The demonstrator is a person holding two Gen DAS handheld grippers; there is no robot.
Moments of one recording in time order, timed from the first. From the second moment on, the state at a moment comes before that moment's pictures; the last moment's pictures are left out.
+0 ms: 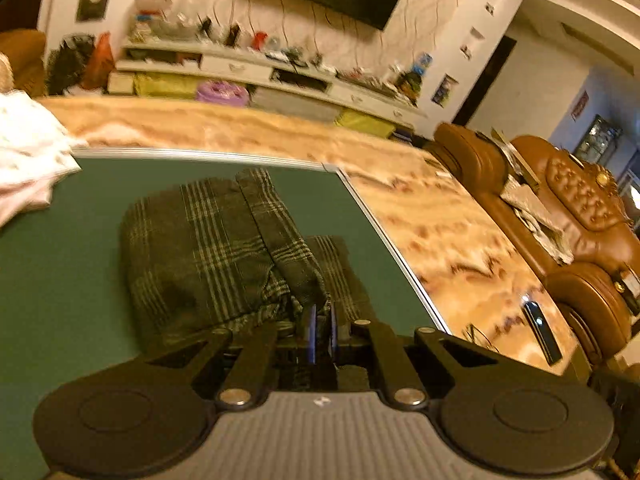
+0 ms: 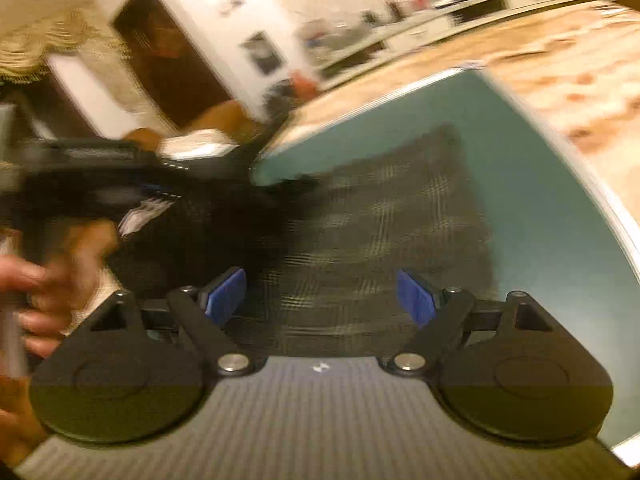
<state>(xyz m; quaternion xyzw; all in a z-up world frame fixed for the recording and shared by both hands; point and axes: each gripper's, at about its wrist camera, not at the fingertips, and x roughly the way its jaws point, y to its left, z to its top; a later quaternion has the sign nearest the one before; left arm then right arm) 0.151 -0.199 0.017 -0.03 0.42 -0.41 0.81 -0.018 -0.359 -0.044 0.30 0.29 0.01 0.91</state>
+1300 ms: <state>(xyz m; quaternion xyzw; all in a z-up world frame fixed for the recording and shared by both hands) 0.178 -0.123 -0.053 -0.08 0.45 -0.34 0.82 0.081 -0.411 -0.085 0.41 0.32 0.05 0.85</state>
